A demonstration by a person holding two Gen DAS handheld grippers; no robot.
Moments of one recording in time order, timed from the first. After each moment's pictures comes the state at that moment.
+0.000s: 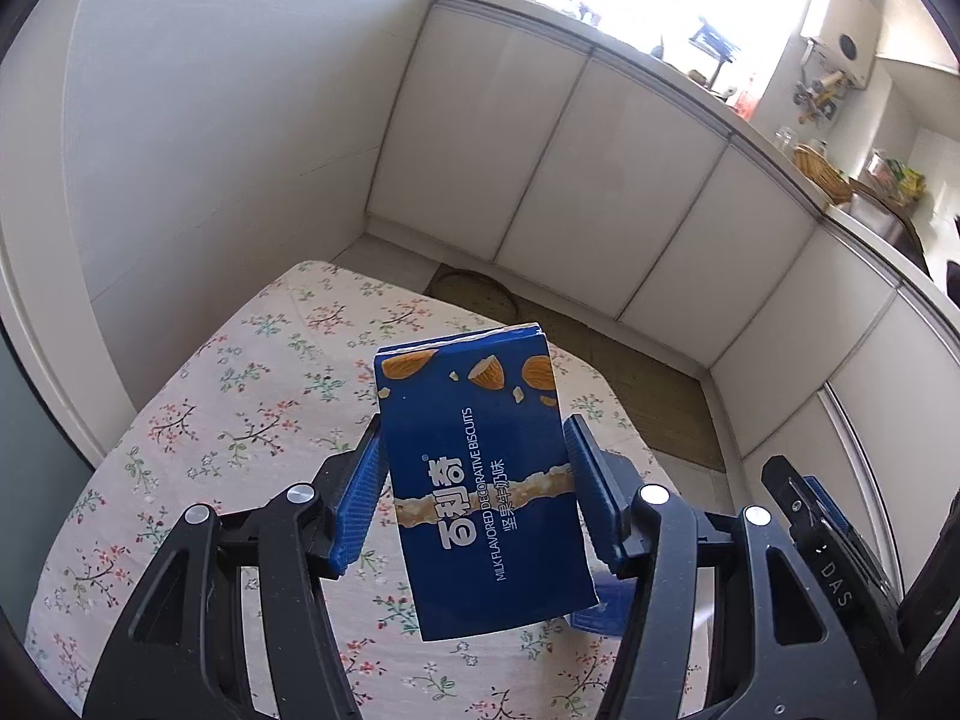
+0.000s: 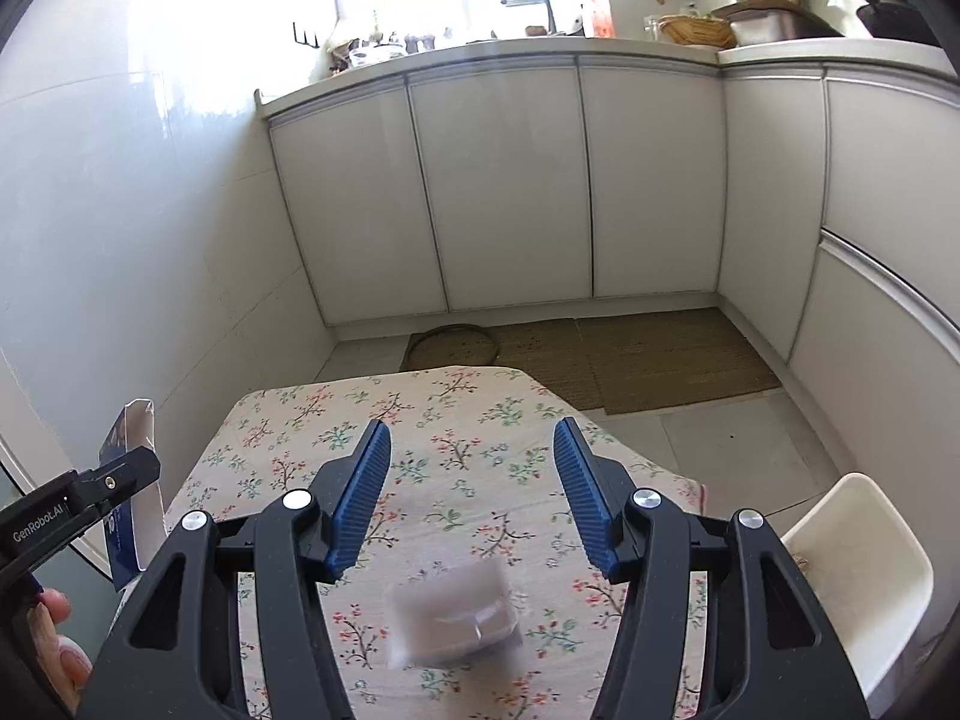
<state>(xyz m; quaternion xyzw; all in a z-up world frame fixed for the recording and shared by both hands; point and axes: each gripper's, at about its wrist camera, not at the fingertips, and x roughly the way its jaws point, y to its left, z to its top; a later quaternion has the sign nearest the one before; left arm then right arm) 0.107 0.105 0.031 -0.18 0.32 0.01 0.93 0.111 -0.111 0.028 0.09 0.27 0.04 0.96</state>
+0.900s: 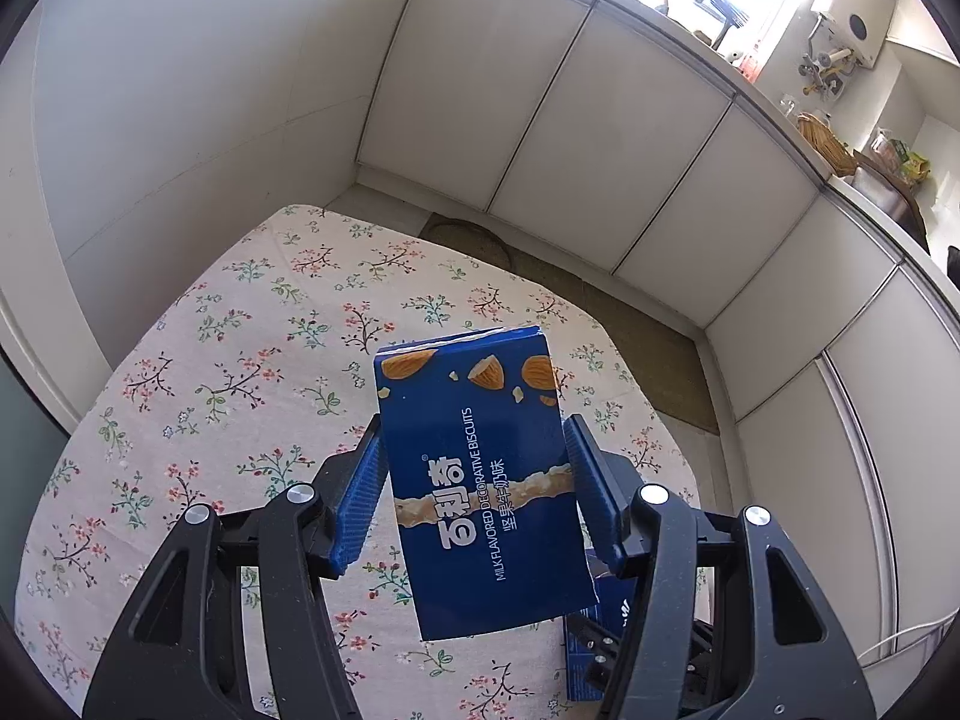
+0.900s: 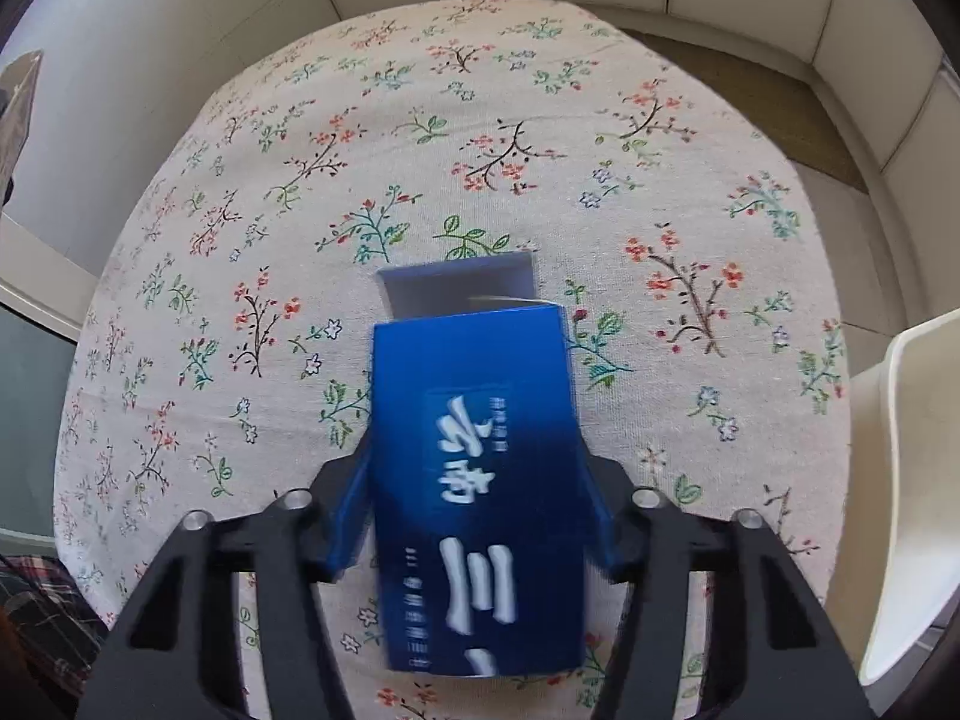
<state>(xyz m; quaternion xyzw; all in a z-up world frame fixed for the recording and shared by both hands) 0.116 0.110 0.003 -0.20 0.37 -0.01 0.91 0.137 -0.109 -0.144 0.05 0.57 0.13 0.81</state>
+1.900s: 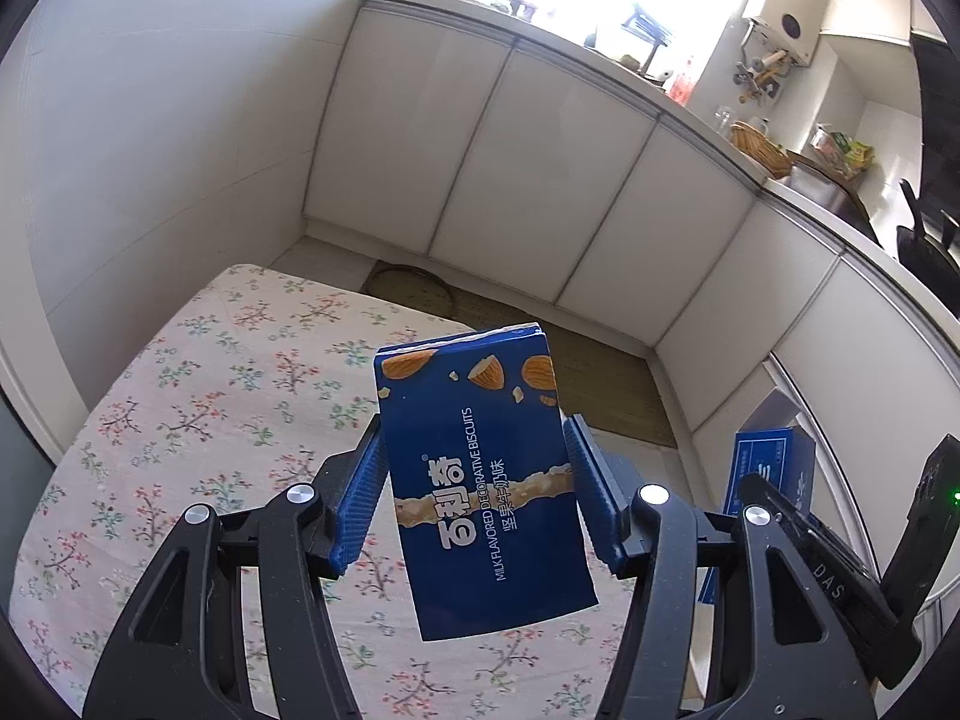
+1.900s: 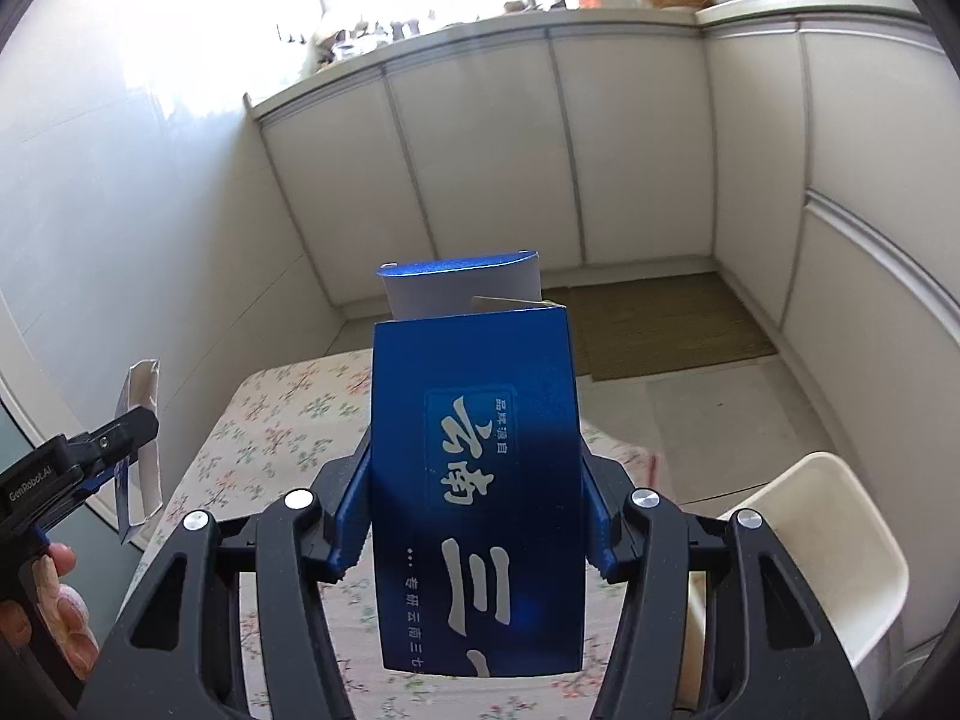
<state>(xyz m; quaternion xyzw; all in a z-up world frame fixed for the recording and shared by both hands) 0.092 0.046 0.050 -0.17 0.31 -0.06 0.93 0.100 -0.199 0.029 0.11 0.30 0.06 0.95</state>
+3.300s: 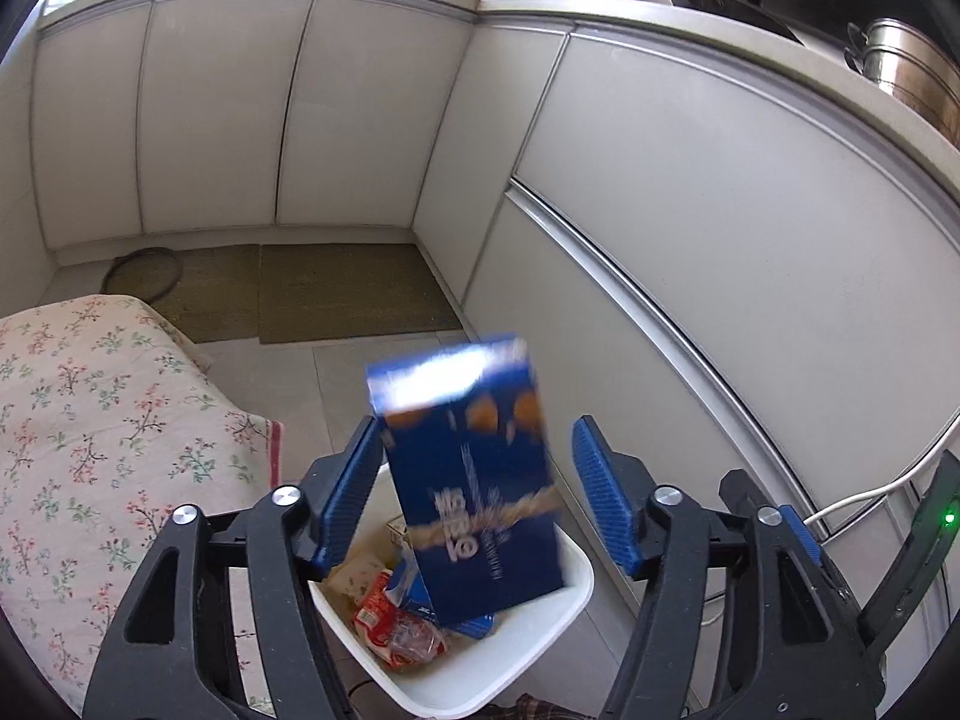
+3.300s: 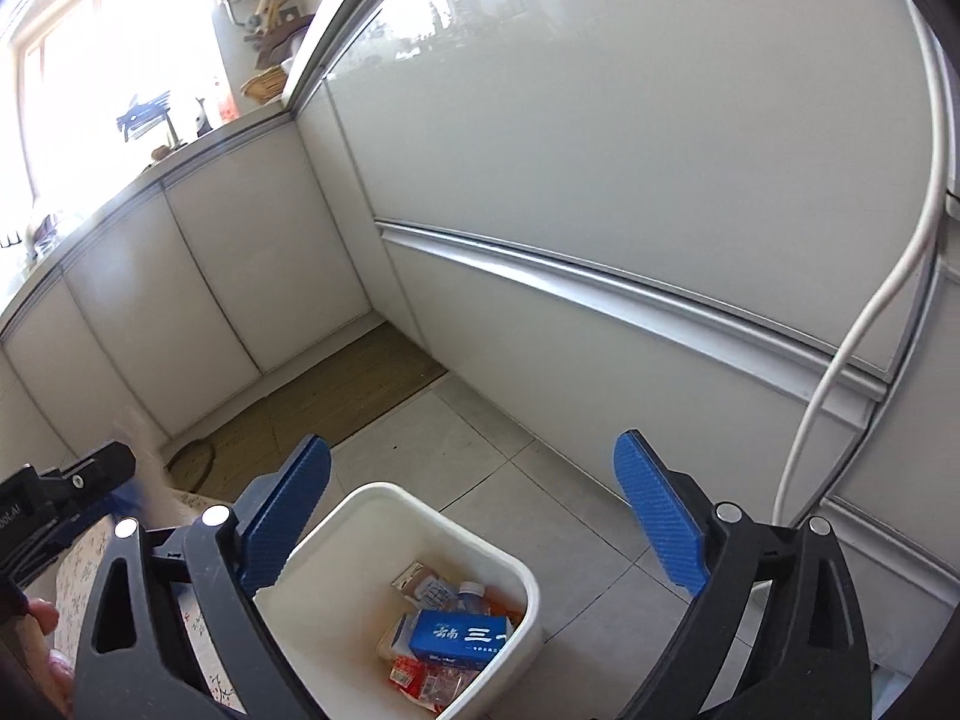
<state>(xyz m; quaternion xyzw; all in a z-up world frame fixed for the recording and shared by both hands) 0.090 -0.305 0.031 -0.05 0.36 -0.28 0.89 -0.030 -0.508 -0.009 0.24 0.24 -0.27 0.90</state>
